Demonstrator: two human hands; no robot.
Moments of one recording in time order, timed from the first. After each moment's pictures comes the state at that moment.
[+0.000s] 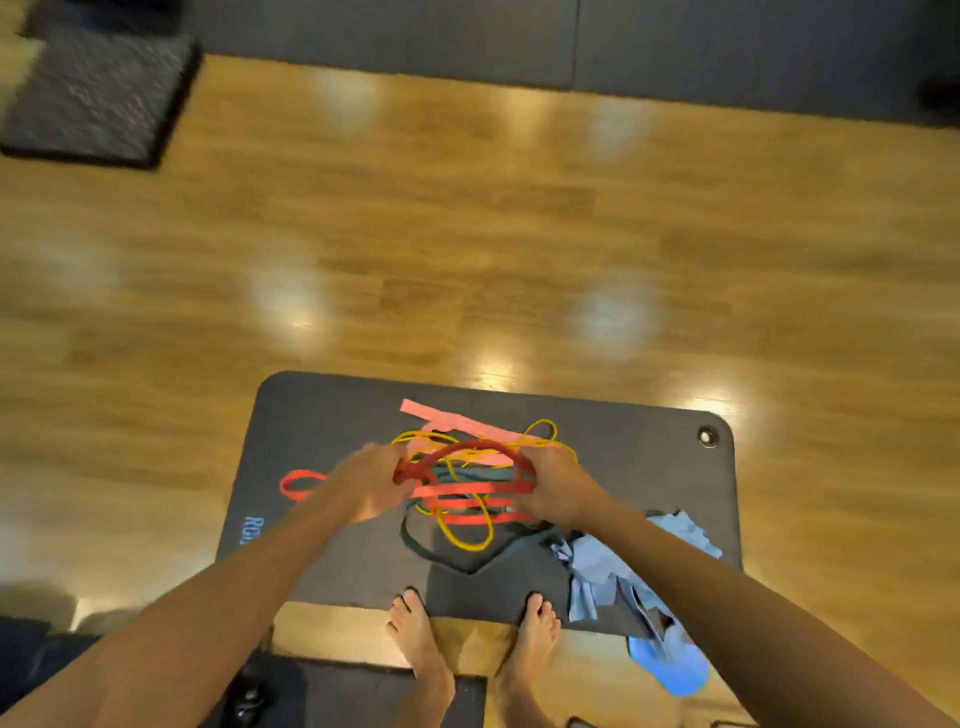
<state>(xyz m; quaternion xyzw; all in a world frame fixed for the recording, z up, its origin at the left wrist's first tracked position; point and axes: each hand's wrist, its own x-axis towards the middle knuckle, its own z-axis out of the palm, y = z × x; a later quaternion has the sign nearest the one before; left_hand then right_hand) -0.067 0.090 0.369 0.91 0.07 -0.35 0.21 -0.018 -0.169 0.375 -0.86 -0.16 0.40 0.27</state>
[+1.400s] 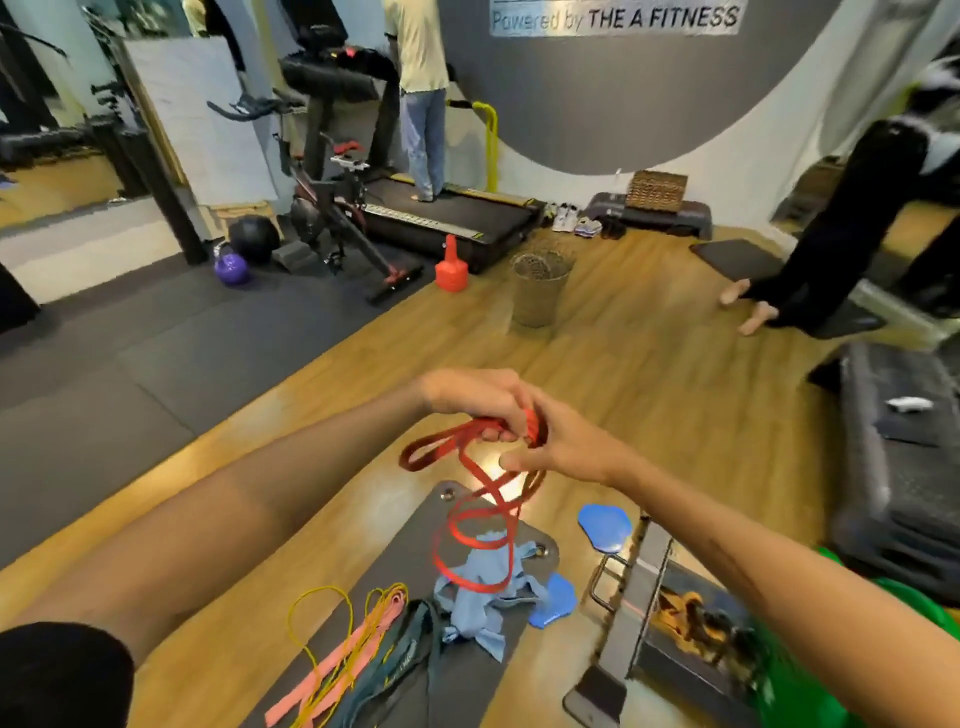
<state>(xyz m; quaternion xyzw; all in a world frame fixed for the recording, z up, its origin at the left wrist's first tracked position) -0.222 -0.260 0.930 0.64 -0.59 -0.48 0.12 -0.380 -0.322 0.880 -0.82 0.15 -0.08 0.54</state>
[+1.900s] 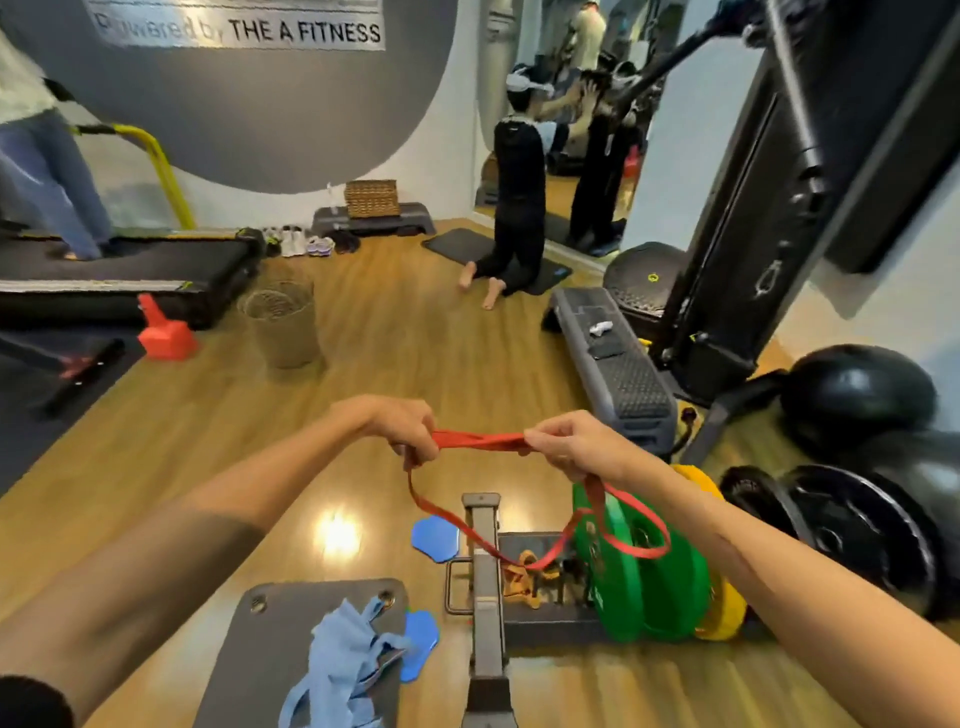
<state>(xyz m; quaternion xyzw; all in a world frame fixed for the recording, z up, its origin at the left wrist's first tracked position) -0.355 -0.472 0.890 0.55 -0.72 -0.41 -0.09 -0.621 -0.439 0.874 -0.66 0.45 -0.21 0.56</state>
